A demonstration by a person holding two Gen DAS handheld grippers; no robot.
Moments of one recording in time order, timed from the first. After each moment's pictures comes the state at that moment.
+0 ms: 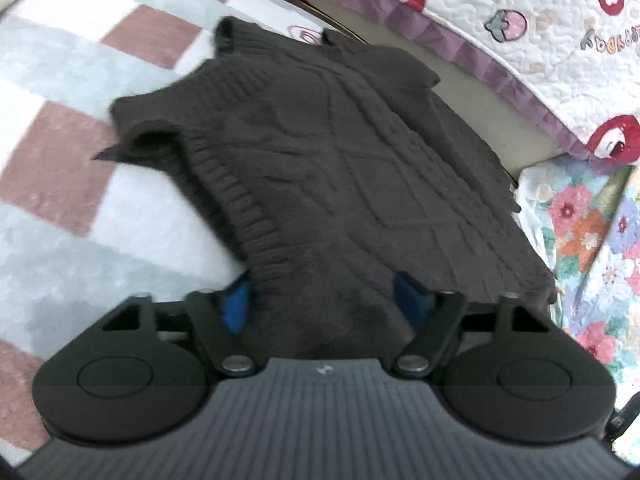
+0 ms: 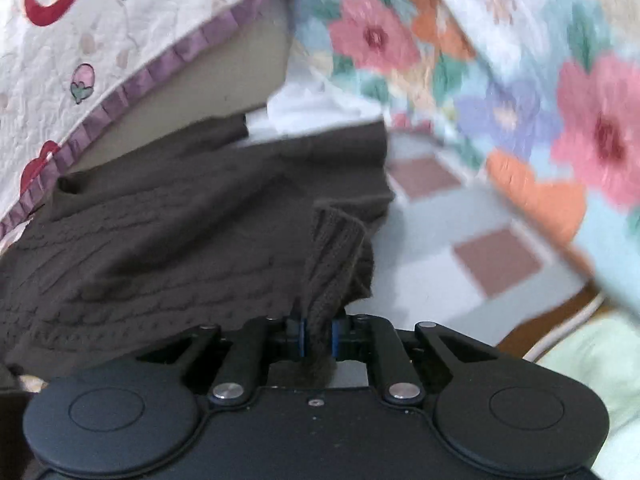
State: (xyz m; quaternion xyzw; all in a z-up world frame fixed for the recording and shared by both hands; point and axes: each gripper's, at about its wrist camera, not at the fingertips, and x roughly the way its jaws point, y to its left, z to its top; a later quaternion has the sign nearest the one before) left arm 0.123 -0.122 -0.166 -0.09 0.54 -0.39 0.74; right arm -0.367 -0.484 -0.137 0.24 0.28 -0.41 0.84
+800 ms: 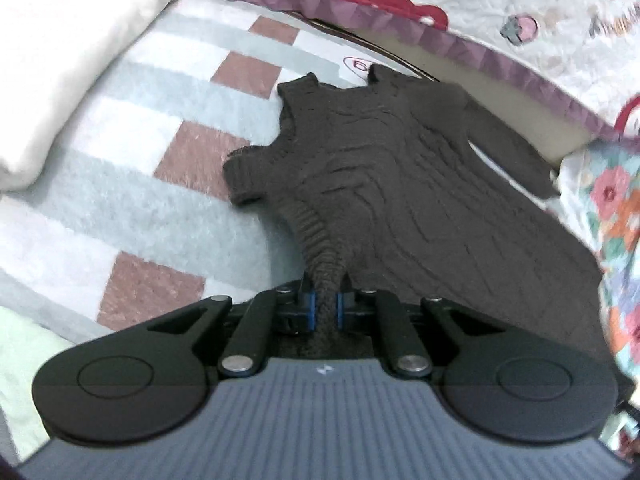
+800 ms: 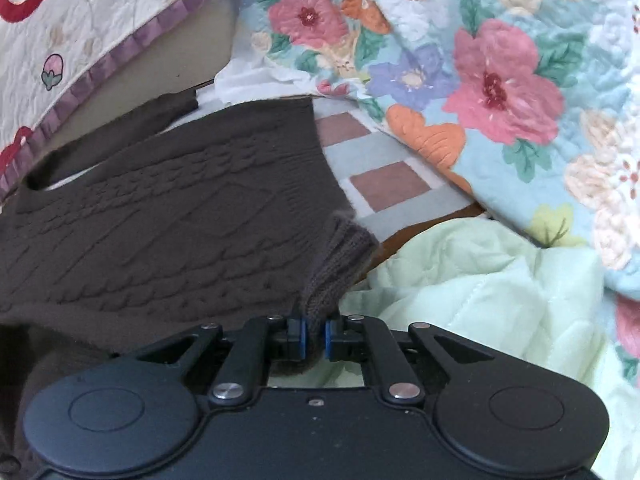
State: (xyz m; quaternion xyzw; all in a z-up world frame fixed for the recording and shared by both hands) left arm 0.087 -0.056 -0.118 -0.05 0.54 -0.31 0.78; right arm -0.433 -0.439 -0.135 0.25 0.36 -0.44 0.78
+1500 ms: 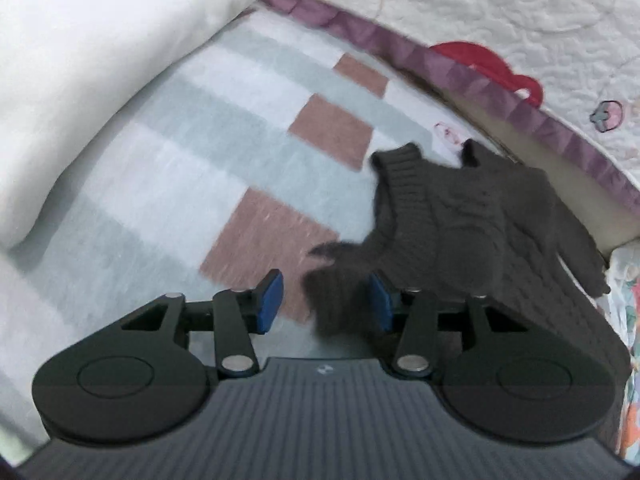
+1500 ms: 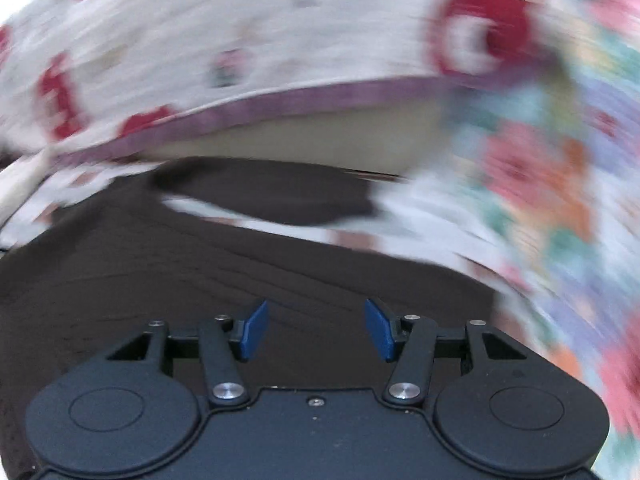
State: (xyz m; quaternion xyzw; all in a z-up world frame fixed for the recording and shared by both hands) left arm 0.168 -0.052 -0.164 -0.11 0.50 -0.24 0.83; right arm -0.232 -0.435 -0.059 0.04 0.36 -0.23 0.90
